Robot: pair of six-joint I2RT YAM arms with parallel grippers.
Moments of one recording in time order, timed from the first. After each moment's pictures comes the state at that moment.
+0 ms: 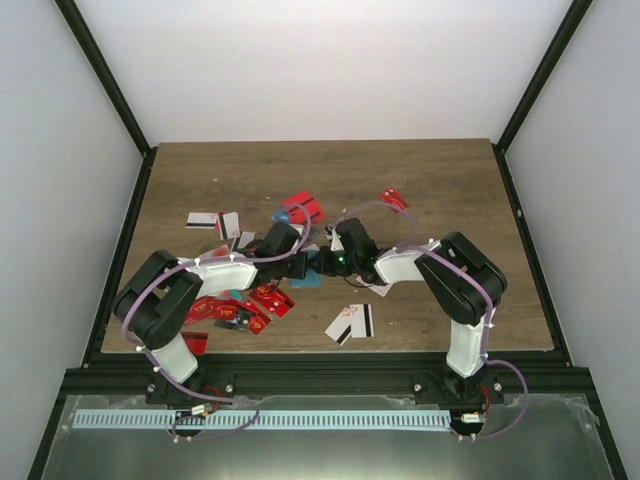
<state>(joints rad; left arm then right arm) -0.66 1.69 0.82 -0.04 0.05 -0.45 0.68 1.88 0.87 0.31 -0.45 0.79</state>
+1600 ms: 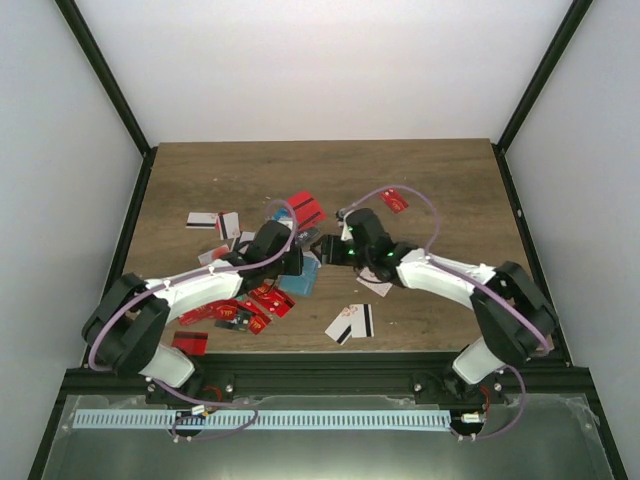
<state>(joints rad) -0.69 1.49 0.77 -0.07 -0.02 -0.55 0.74 1.57 0.88 0.02 -0.21 0.70</state>
